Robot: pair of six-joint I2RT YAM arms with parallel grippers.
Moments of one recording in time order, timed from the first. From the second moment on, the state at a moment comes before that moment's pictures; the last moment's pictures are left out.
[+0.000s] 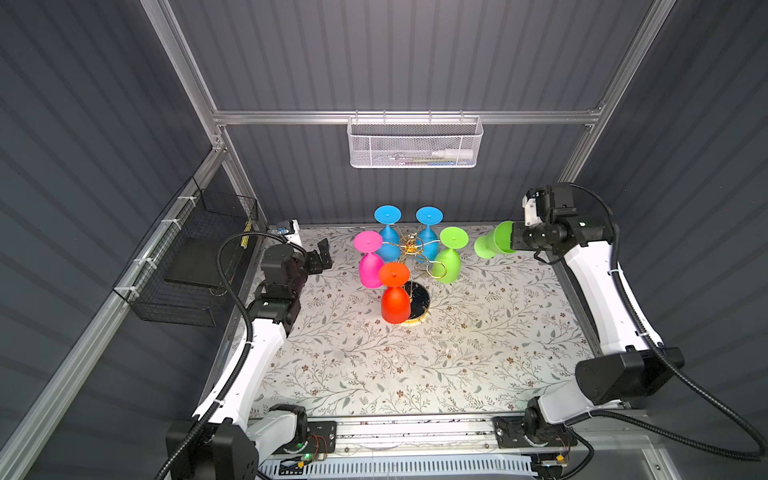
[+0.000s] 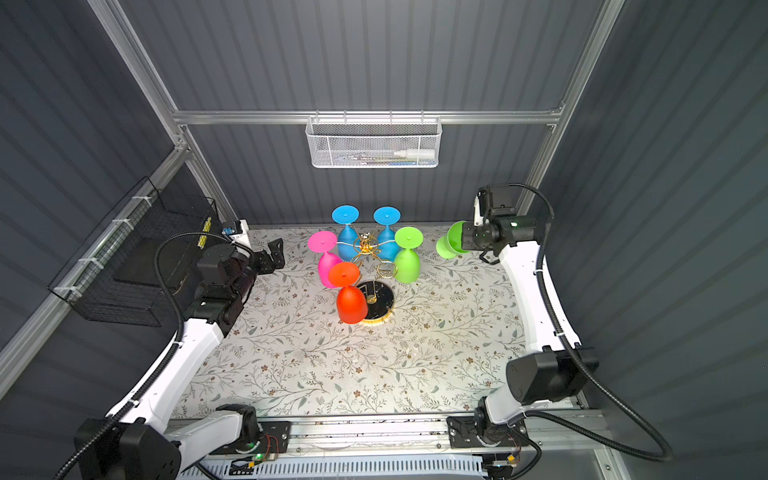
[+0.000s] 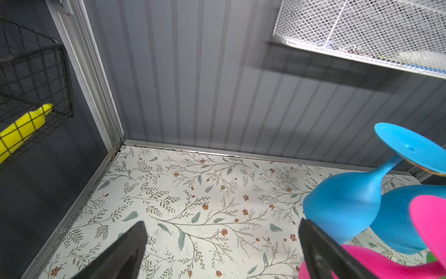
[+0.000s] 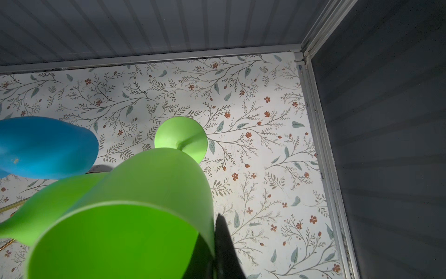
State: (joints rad) left arm -0.14 1.11 0.94 -0.03 -0.04 -0.16; right arm 0.10 1.60 1.83 -1.09 0.10 0.11
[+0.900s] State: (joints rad) left arm -0.14 1.09 0.92 -0.02 -0.02 -0.11; right arm 0.12 2.09 2.19 -1.20 0.08 0.07
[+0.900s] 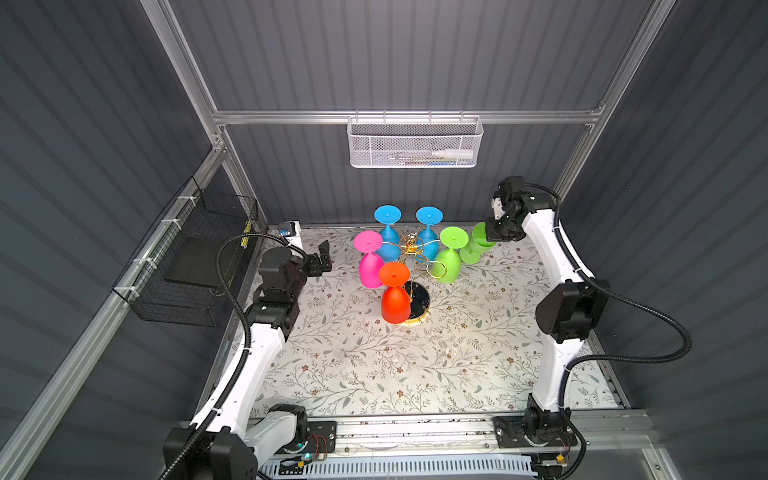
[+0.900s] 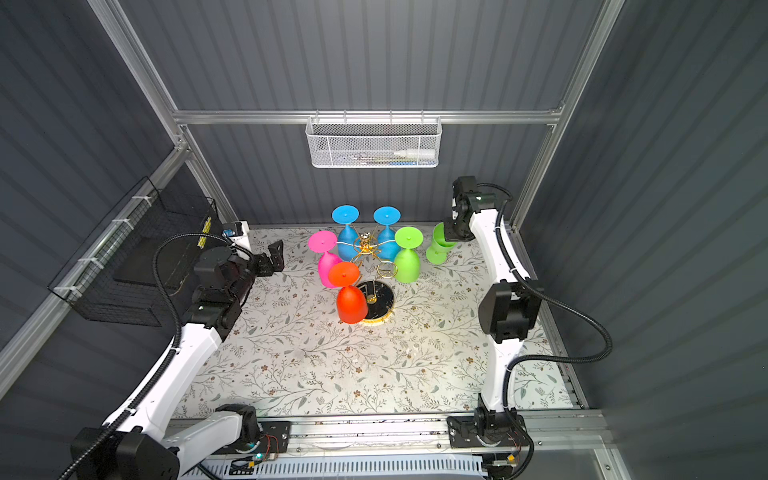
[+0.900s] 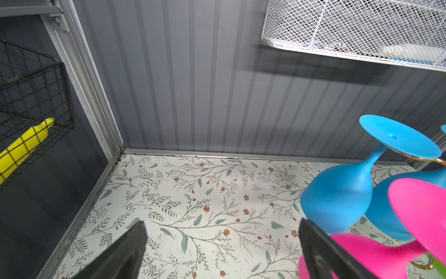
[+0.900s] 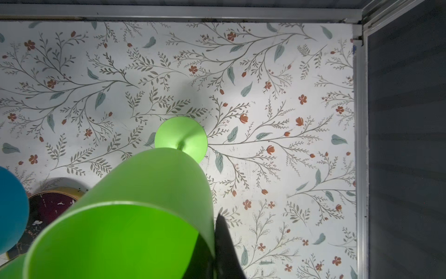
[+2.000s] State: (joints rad) left arm -0.14 1.09 0.92 -0.04 0.01 -0.11; right arm 0.14 2.22 2.31 -1.31 0.12 0.04
